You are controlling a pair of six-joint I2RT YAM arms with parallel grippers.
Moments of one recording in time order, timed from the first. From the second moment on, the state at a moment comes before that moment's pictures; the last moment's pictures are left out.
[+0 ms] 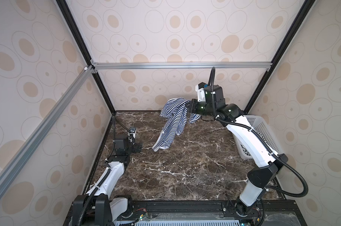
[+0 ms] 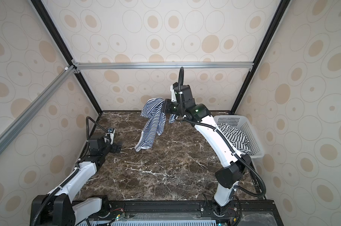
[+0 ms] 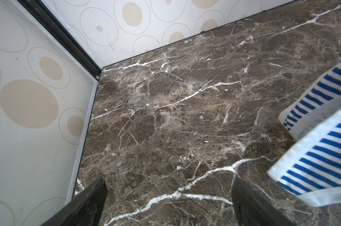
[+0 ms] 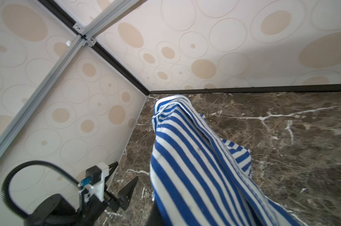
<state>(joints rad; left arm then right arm) 0.00 1.13 0.60 -0.02 -0.03 0.30 0.56 1.74 2.03 -0.74 -0.08 0.56</state>
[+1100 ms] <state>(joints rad) 0.00 1.21 0.65 0.01 0.01 0.28 0.65 1.90 2.05 -0.71 -0.21 0.69</state>
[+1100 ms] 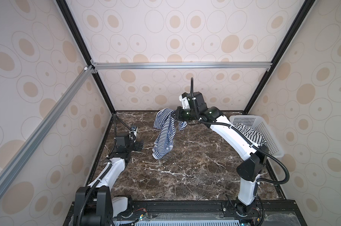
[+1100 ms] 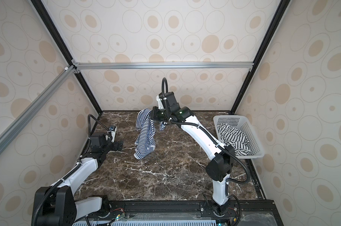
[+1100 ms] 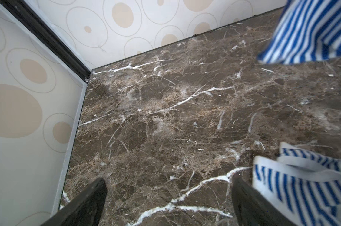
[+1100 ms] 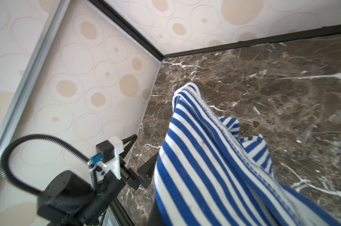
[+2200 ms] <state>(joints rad) -0.19 1.35 0.68 -0.04 0.07 0.34 0.75 1.91 1.51 -0.63 -0.31 0.79</state>
